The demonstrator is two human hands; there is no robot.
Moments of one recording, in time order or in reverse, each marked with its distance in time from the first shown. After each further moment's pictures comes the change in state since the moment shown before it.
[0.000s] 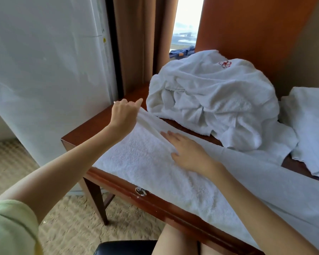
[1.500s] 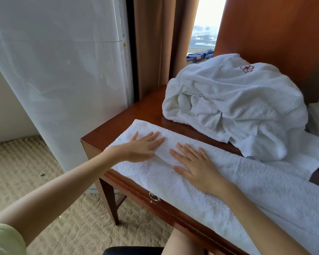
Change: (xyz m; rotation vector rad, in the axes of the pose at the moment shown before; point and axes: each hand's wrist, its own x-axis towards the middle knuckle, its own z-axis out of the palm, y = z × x) left_hand -0.054 -0.014 0.022 -0.357 -0.675 0.326; right_hand -0.003 0.005 0.042 -0.068 -0.063 -0.047
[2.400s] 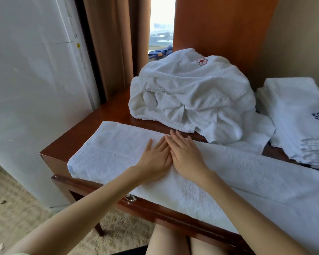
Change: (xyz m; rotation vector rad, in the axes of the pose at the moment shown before) left_hand 0.045 0.124 0.037 -0.031 0.301 0.136; right_hand -0.022 0.020 -0.008 -0.037 0.261 0.254
